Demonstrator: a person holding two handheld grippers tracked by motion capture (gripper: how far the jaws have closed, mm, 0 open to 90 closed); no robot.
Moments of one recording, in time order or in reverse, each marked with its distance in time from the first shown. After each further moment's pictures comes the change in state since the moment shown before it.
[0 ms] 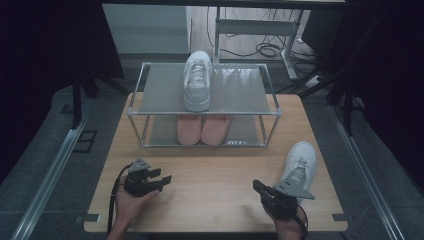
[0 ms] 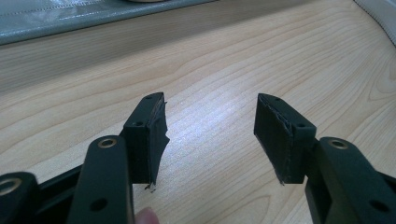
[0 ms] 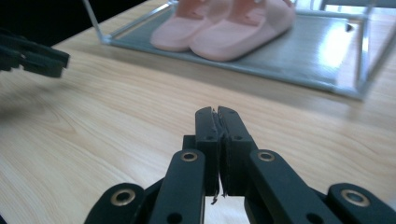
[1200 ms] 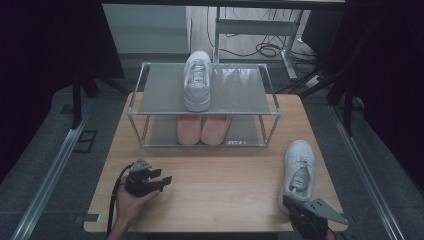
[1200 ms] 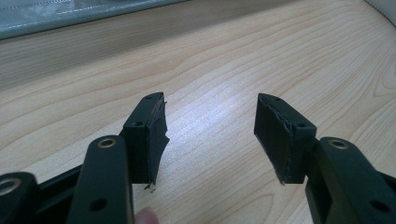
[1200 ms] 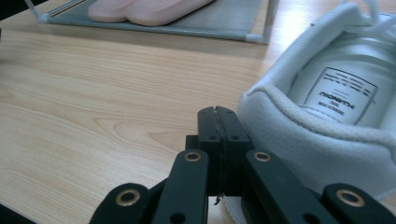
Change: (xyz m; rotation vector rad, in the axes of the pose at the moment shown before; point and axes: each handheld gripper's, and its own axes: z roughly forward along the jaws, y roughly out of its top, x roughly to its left) left arm 0.000 -0.001 0.004 0.017 0.004 0.007; right arm -0.036 -0.044 -0.057 0.024 -0.161 0.069
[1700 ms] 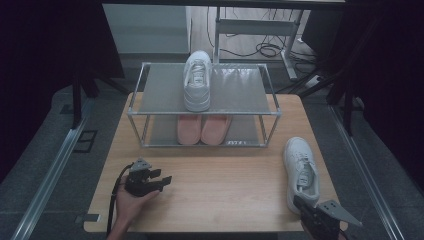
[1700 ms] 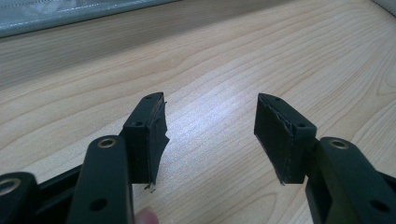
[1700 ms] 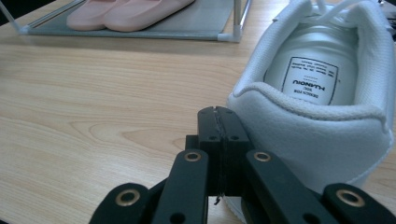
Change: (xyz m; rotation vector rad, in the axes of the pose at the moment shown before) left arm 0.001 0.000 0.000 0.003 0.003 -0.005; right arm -0.024 -0.004 -0.011 -0.017 -0.036 0.050
